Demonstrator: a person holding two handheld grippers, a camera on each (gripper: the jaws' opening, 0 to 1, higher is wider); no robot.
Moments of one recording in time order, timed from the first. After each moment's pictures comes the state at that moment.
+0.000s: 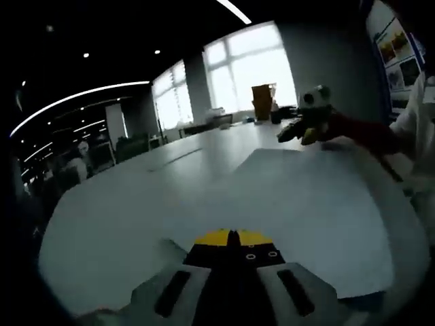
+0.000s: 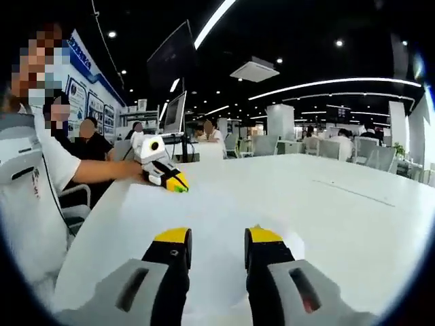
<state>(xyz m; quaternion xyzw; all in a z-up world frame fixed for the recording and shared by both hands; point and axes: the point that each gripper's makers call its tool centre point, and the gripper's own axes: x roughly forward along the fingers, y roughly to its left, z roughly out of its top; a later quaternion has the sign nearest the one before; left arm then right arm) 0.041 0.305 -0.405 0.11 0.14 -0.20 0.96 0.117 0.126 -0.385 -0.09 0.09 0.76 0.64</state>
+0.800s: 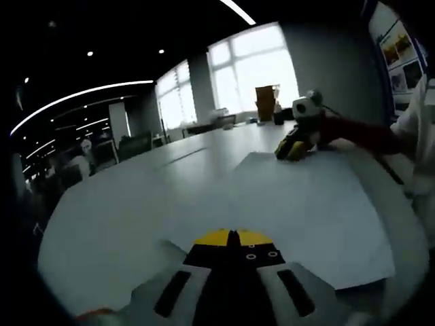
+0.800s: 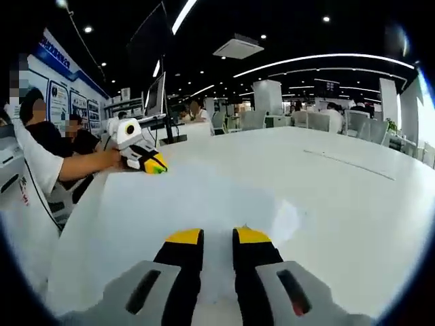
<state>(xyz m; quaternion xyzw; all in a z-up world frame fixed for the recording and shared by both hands) 0.038 0.308 -0.405 0.10 0.13 -0.19 0.97 0.147 0.135 -0.415 -0.10 0.16 0.72 0.67</state>
